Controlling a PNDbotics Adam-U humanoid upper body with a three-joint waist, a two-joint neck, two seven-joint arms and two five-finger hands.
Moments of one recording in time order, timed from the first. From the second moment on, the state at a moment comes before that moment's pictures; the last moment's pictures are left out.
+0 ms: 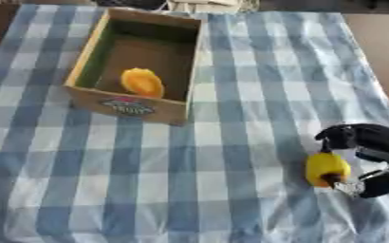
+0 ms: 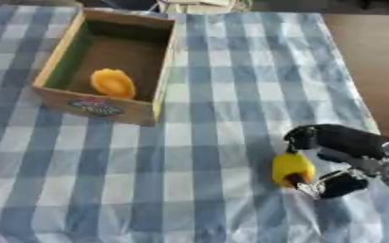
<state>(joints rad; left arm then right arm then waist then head) -0.18 0.33 0.05 -1.98 -0.10 -0.28 0.50 -0.08 -0.92 0.28 -1.79 0.50 -0.35 0.20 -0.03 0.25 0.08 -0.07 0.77</state>
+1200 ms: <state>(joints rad) -0.20 0.33 0.04 -1.98 -0.07 -0.28 0.48 -0.78 -0.87 0.36 -1.83 0.18 -0.16 0.32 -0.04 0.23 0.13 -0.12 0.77</state>
